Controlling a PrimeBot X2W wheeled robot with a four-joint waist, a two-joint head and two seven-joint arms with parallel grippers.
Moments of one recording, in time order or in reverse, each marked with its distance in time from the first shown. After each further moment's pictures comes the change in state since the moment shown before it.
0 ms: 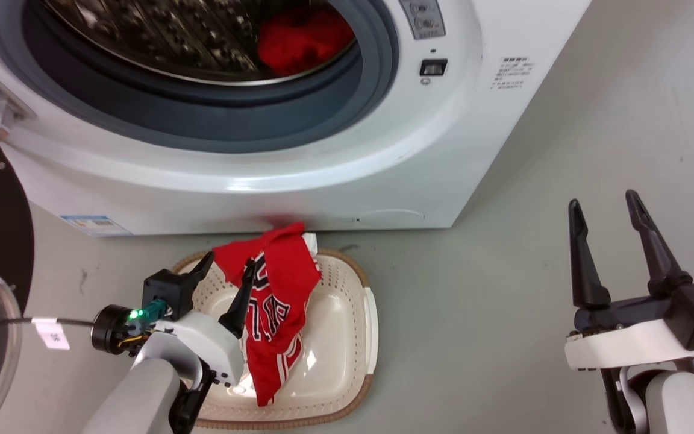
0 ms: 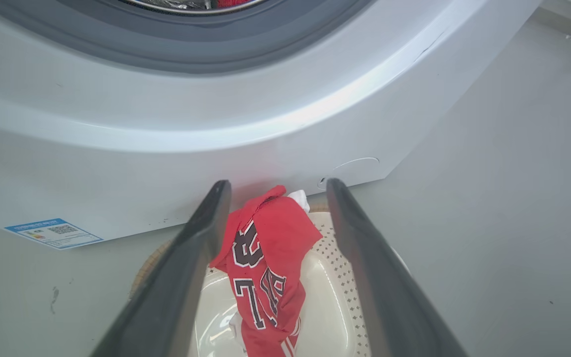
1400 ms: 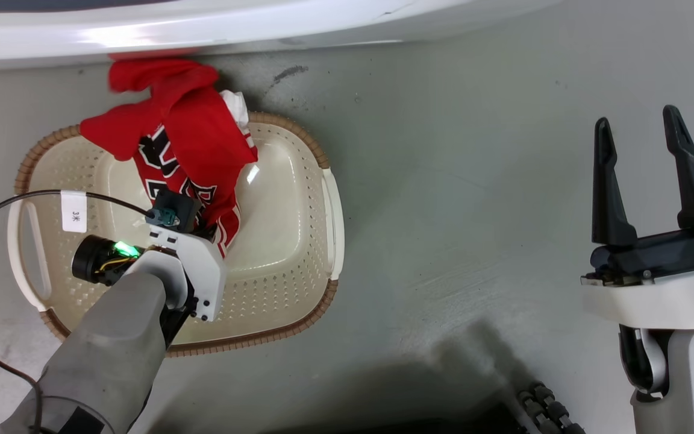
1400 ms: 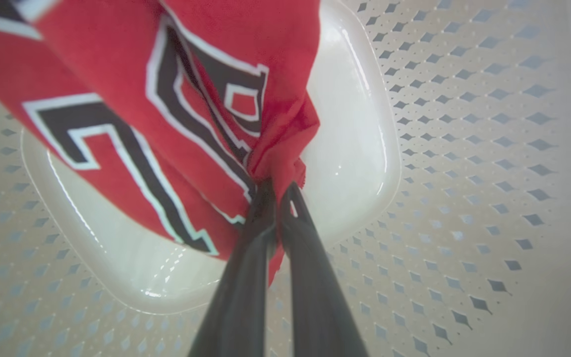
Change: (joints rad) left arm -0.442 -0.047 -0.373 0.577 -0.190 -0.091 0.124; right arm -0.124 0.000 0.008 -0.122 0.011 0.000 0.000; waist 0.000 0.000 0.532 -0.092
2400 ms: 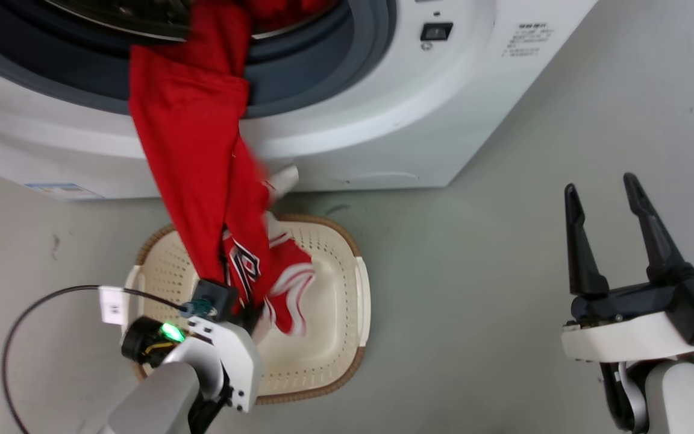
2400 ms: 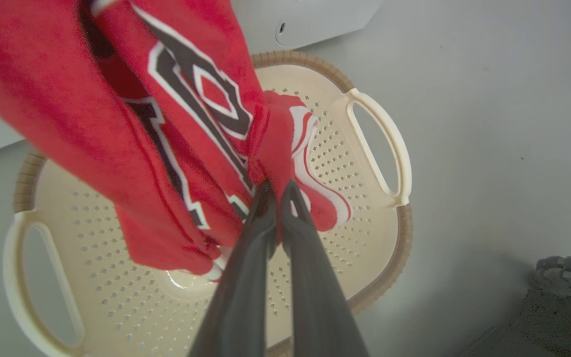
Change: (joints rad) left arm 0.356 0.035 0.192 -0.407 0.156 0.014 0.021; right arm 0.109 0.000 0.018 0.079 -0.010 0.000 0.000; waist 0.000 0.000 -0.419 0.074
